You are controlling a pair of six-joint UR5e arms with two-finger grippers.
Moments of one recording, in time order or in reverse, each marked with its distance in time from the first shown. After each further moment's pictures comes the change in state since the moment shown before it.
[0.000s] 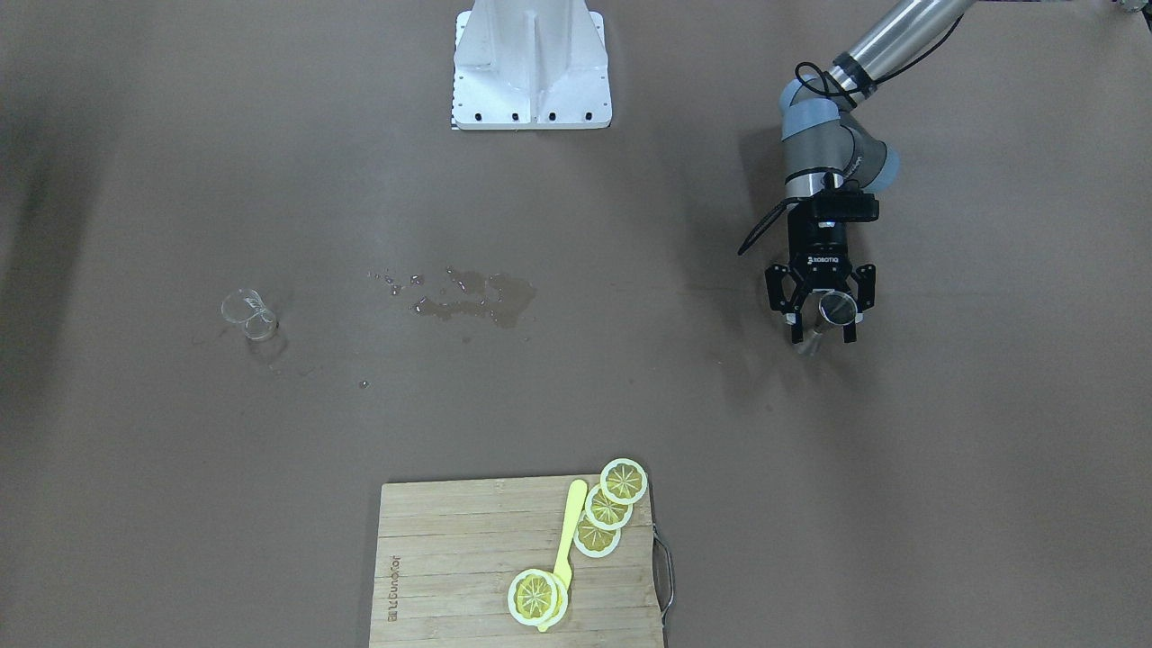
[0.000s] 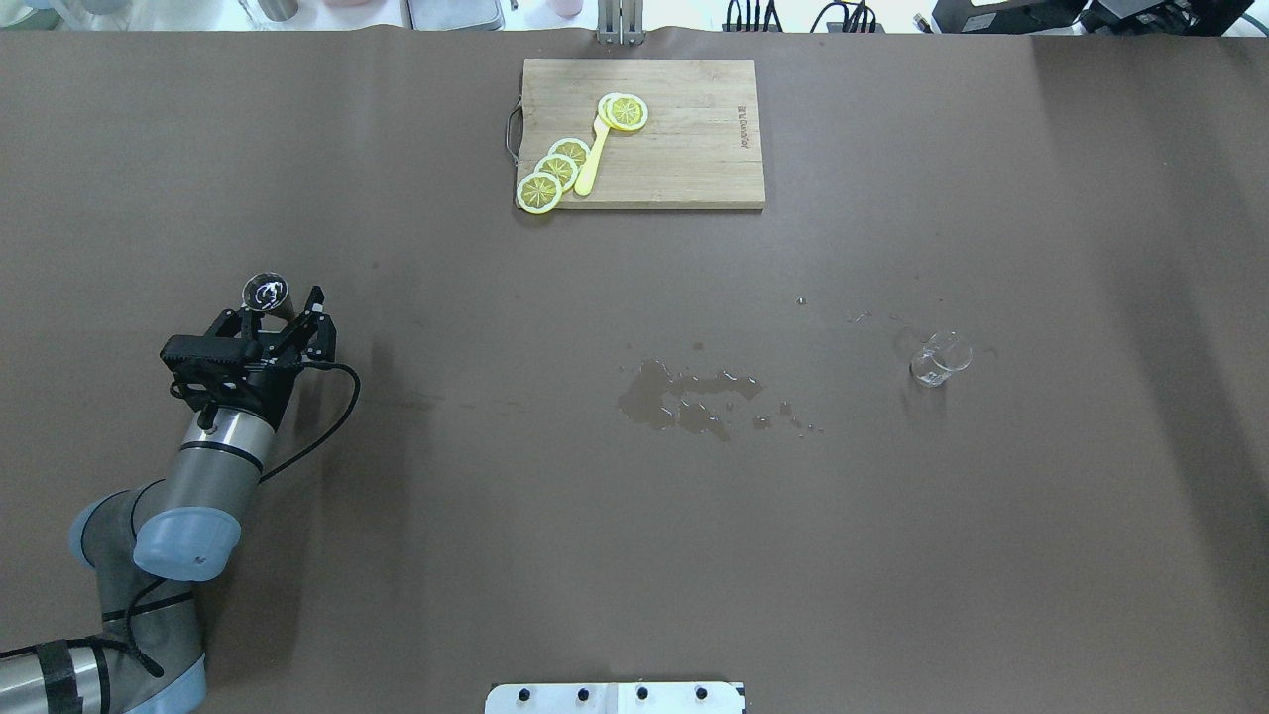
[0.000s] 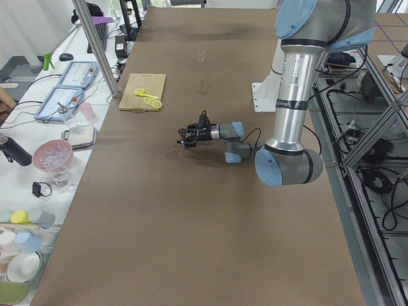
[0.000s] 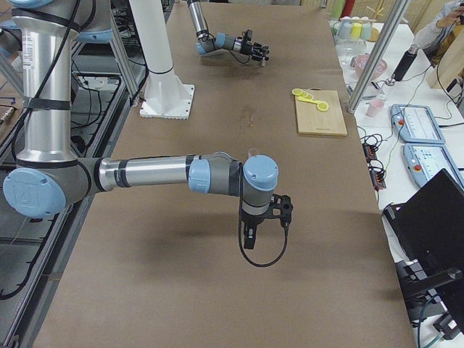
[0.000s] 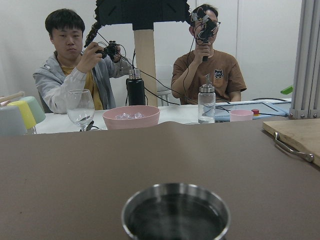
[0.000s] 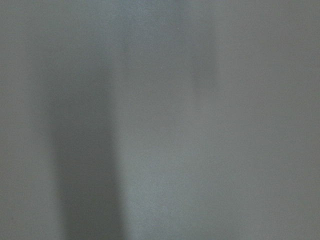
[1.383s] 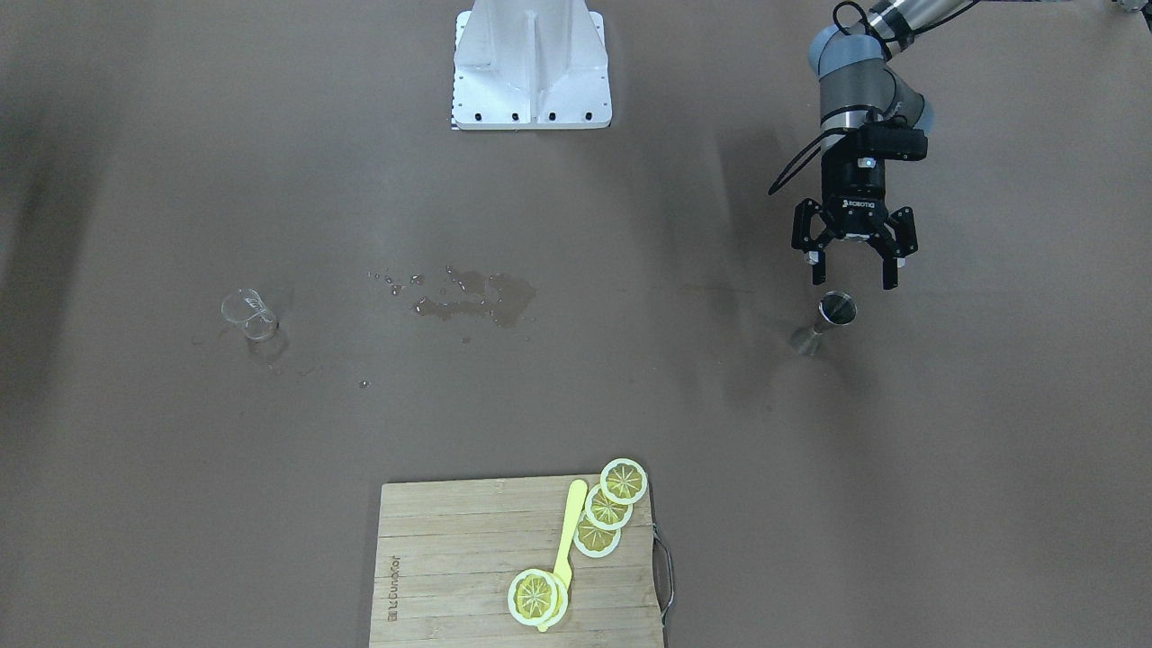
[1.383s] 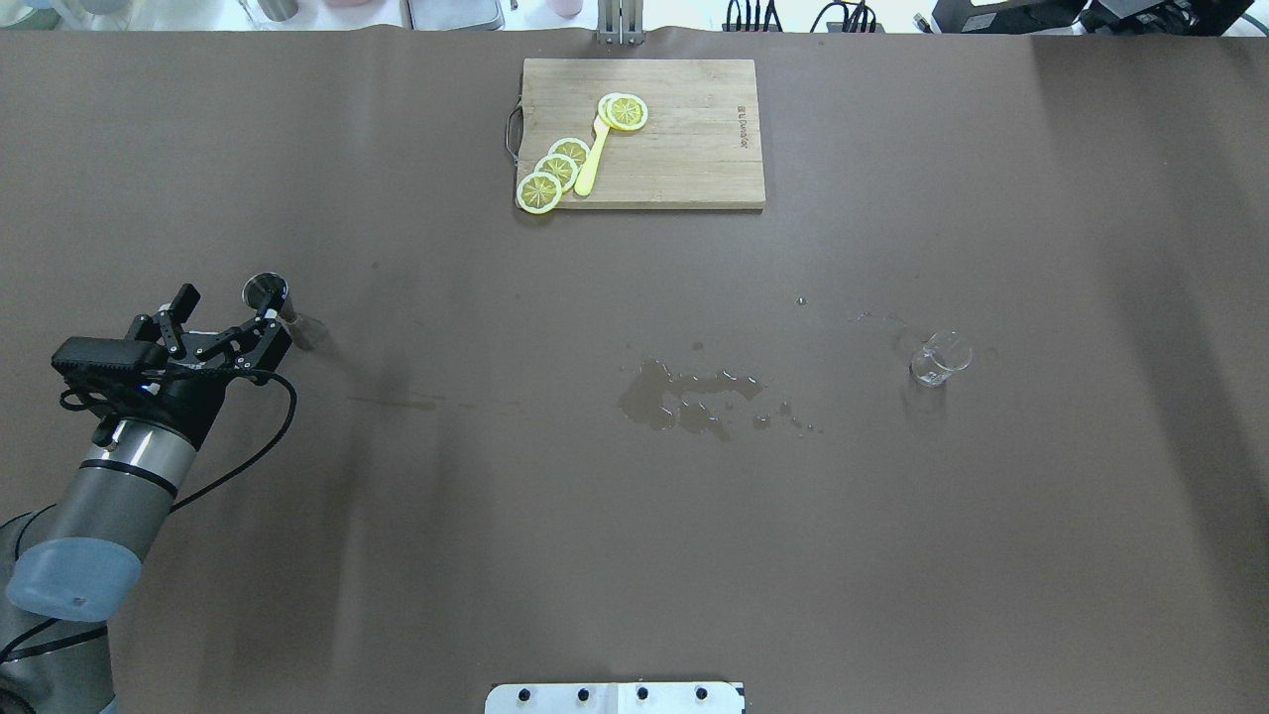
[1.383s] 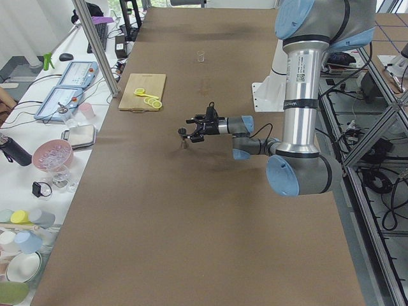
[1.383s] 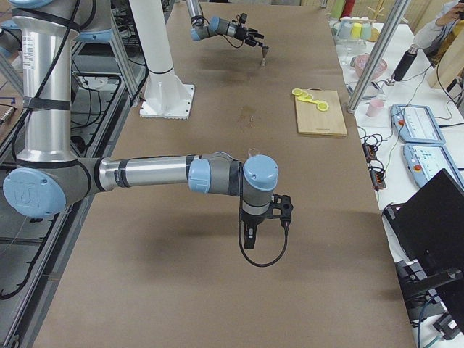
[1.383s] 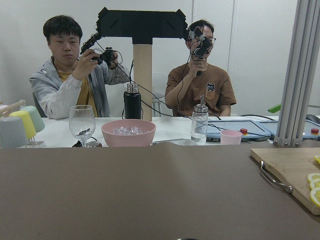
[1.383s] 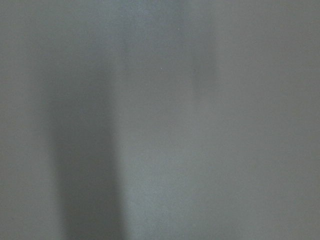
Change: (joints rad) left arm 0.019 0.186 -0.293 0.001 -0.006 0.007; right arm 0.000 0.001 0.001 0.000 0.000 0.000
